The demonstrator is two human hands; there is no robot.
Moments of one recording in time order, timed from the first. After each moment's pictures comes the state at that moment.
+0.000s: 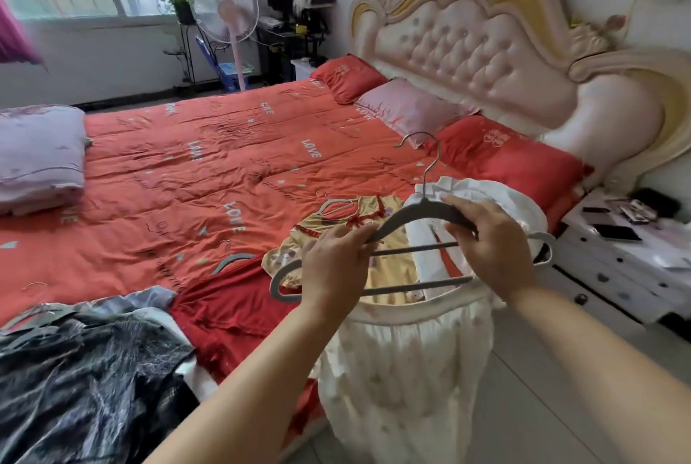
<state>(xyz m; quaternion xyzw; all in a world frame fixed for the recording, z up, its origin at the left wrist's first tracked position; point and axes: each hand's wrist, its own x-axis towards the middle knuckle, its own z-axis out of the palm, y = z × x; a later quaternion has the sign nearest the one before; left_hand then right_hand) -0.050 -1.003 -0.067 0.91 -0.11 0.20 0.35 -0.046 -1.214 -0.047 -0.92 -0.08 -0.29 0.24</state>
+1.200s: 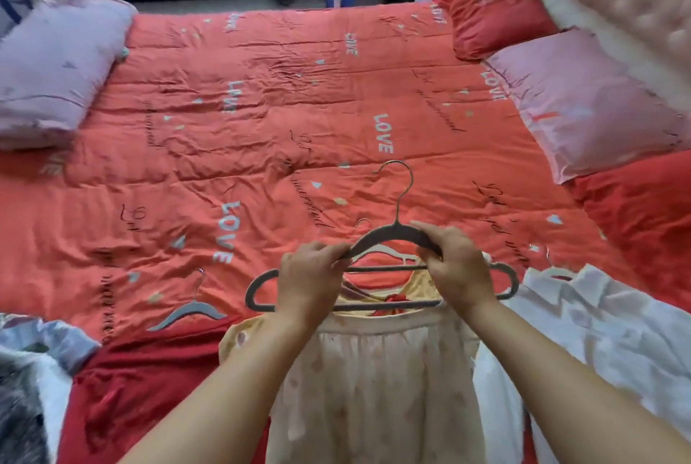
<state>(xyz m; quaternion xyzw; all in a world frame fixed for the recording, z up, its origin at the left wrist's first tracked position) 0.433 -1.005 -0.215 0.93 0.14 0.11 0.32 0.517 -1.195 -0.223 -0.92 -0.18 0.01 0.35</state>
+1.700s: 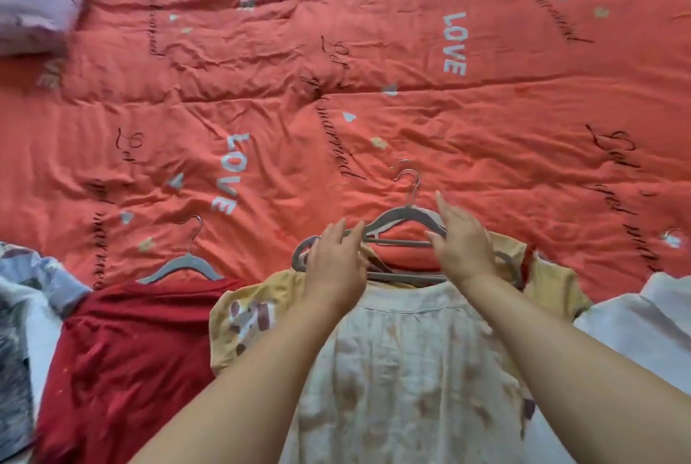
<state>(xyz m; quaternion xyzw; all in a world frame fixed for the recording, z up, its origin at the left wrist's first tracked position) 0.499 -1.000 -0.387 0.94 0.23 -0.11 0.22 0.614 -1.153 -0.427 -0.94 -0.16 0.15 0.24</state>
